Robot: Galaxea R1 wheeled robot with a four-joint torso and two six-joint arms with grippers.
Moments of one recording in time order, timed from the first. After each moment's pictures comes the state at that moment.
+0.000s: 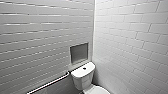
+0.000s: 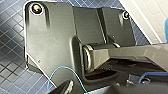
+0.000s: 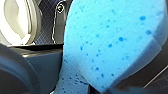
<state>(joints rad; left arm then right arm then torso) 1.47 2.86 -2.41 0.21 0.03 -0.06 -1.53 2.86 -2.33 0.15 -0.03 -0.10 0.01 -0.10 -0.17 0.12</state>
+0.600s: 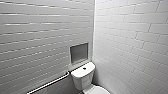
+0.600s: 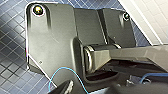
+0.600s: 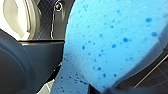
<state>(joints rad) 1.47 2.85 -2.41 0.21 0.02 -0.06 -1.55 2.82 -2.30 0.15 -0.02 -0.10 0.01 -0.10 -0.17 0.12</state>
